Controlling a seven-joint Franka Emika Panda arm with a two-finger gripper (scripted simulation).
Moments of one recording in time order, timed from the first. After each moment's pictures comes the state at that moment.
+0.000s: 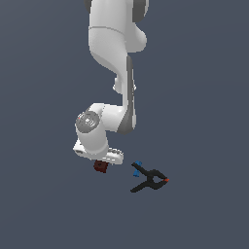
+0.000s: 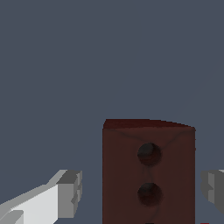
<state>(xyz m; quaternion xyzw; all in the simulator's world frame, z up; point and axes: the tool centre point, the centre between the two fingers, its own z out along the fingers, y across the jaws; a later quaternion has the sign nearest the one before) 0.069 -0.105 0.044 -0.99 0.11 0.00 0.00</state>
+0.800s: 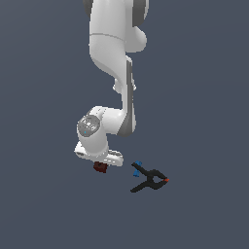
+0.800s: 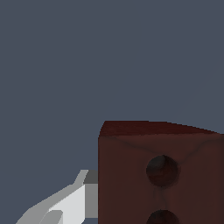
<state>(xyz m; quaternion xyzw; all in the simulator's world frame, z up) 0.070 -0.106 0.027 -0.99 0.11 0.00 0.00</state>
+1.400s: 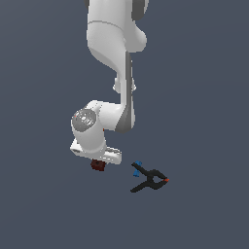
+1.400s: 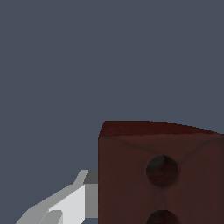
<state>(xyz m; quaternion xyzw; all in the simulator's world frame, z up) 0.072 -0.111 0.057 -0.99 0.11 0.00 0.00</state>
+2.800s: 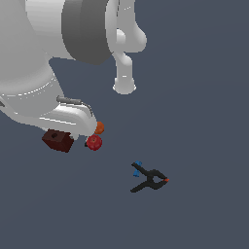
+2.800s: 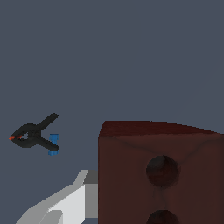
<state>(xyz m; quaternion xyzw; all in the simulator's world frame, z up) 0.111 -0.164 0.327 -0.99 0.11 0.00 0.00</state>
